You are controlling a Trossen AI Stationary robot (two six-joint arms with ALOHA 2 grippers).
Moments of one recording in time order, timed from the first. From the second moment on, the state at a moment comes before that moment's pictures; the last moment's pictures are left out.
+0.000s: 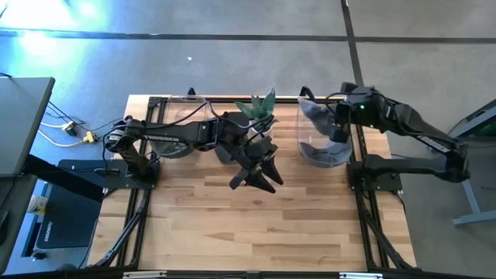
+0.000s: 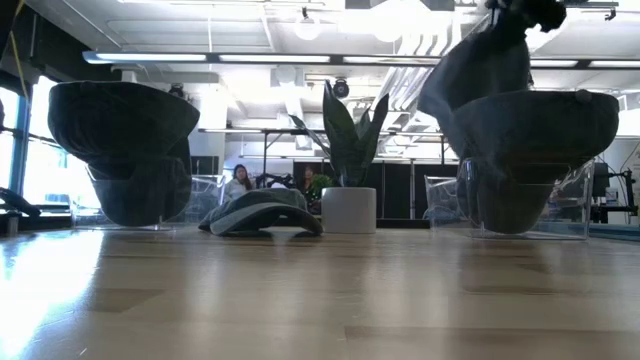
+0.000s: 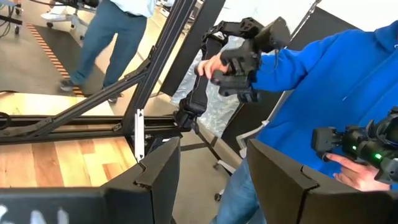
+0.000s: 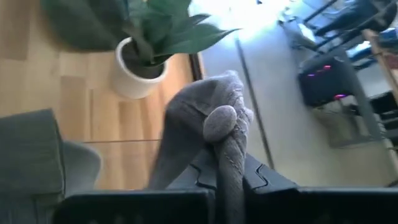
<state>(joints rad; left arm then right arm) -0.04 1.72 1.70 -0.08 0.71 -0.40 -0.44 0.86 1.11 -0.87 0.22 -0.56</state>
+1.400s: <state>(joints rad) -0.04 1.72 1.70 -0.15 0.70 -0.39 -0.45 0.73 0.86 -1.06 -0.31 -0.10</state>
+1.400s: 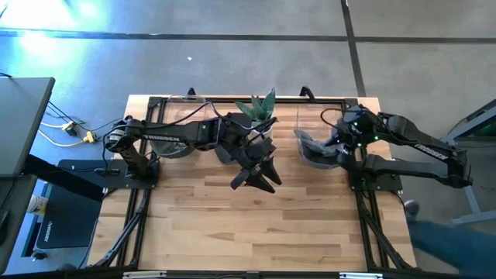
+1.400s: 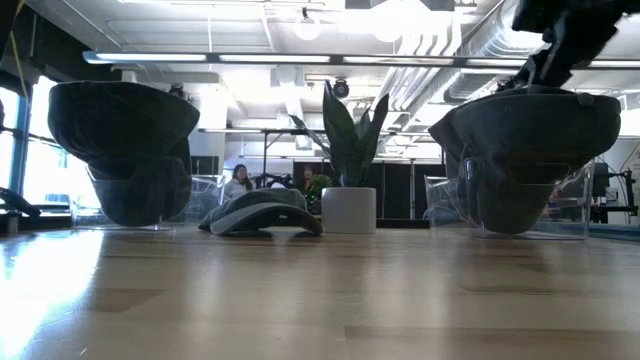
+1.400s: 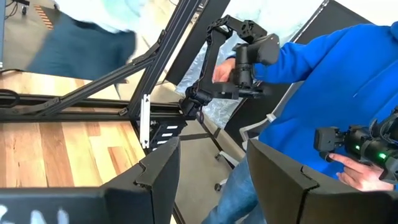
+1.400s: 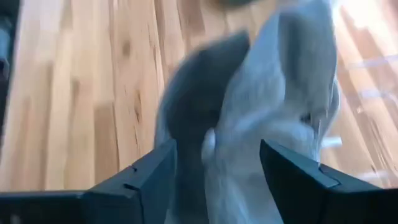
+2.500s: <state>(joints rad) -0.04 1.72 1.70 -0.19 0.63 -0.39 -0.37 0.81 0.85 -1.16 -0.42 -0.03</state>
